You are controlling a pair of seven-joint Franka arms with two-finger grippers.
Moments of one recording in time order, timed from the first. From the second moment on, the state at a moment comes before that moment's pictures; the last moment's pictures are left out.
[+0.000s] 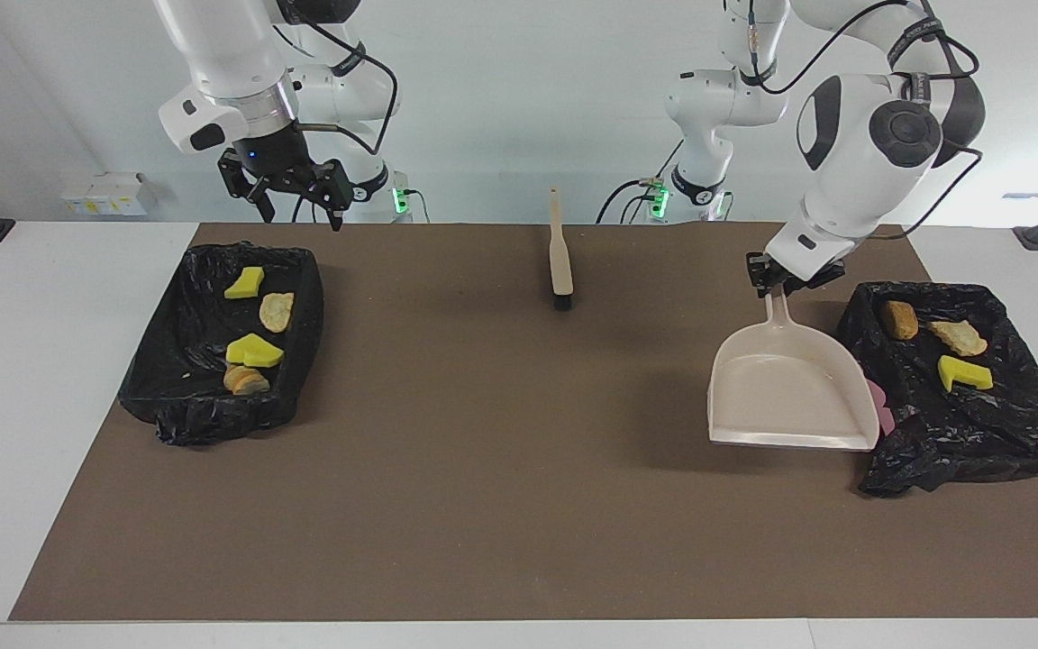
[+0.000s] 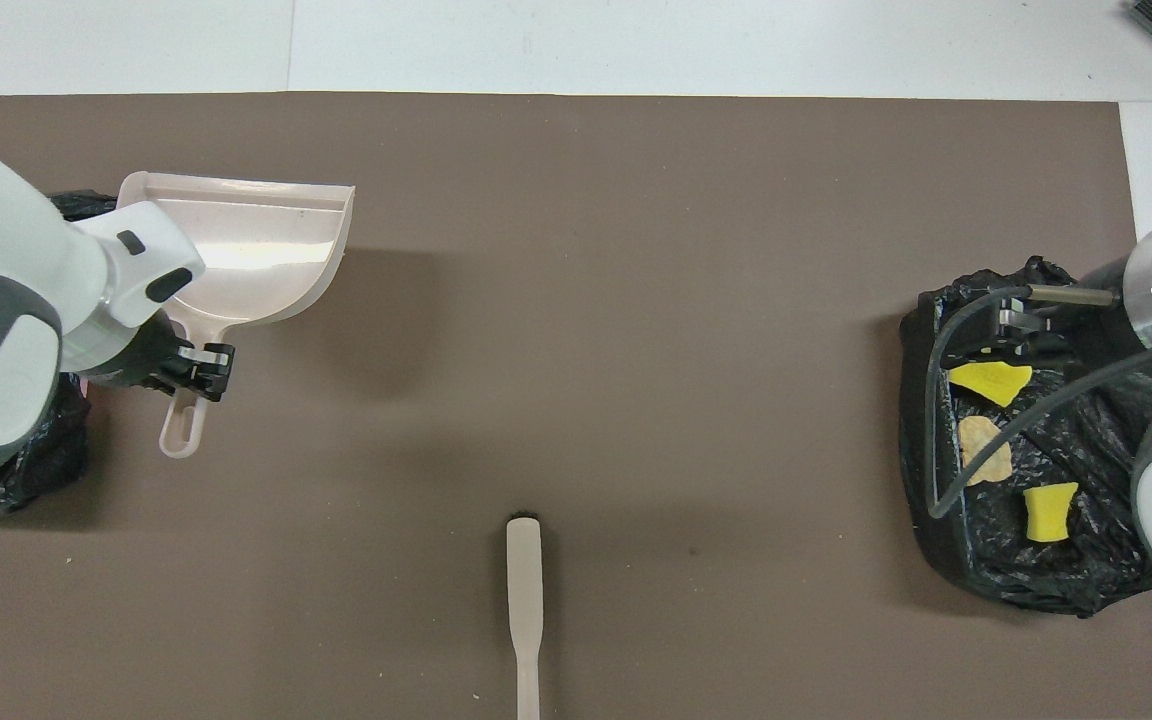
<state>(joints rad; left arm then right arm) -0.17 0.05 -0.07 -1.77 0.00 1.66 -0.14 0.00 -0.02 0.14 -1.55 -0.01 1.48 0.31</state>
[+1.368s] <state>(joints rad) -0.62 0.32 -0.07 -1.81 -0.07 2.10 -0.64 -0.01 -0.03 0.14 -1.56 -0.01 1.50 0.31</state>
